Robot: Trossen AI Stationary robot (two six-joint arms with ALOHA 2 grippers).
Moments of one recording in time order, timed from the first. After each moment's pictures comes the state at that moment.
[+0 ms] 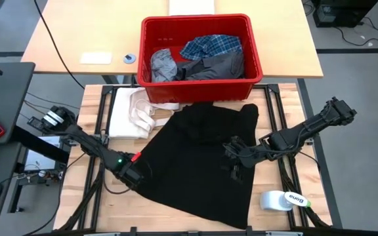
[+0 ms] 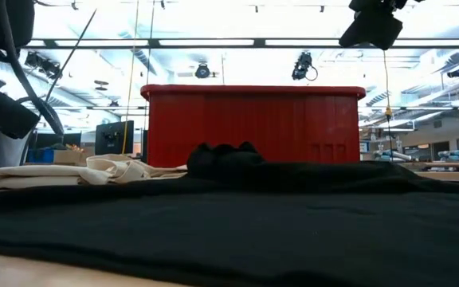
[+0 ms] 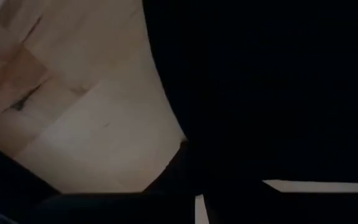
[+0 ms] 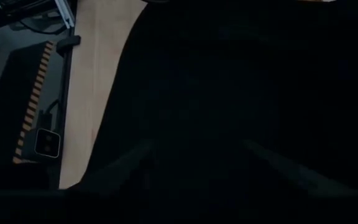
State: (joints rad) left arm -0.57 1.46 0.67 -0.82 0.14 -1.49; right arm 0.42 1.25 0.97 -0.49 0.24 0.60
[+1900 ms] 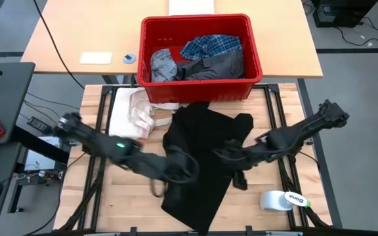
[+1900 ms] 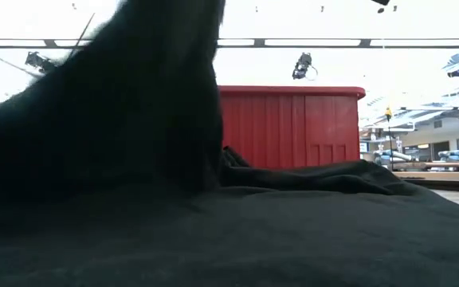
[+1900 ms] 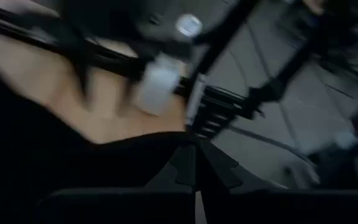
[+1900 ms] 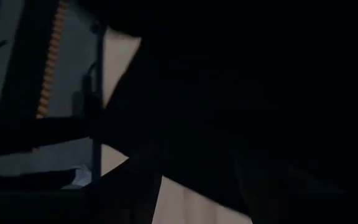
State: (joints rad) left arm -0.46 1.69 1.73 -0.46 -0.17 -0.61; right arm 0.44 1.37 1.32 -0.87 0.09 0.61
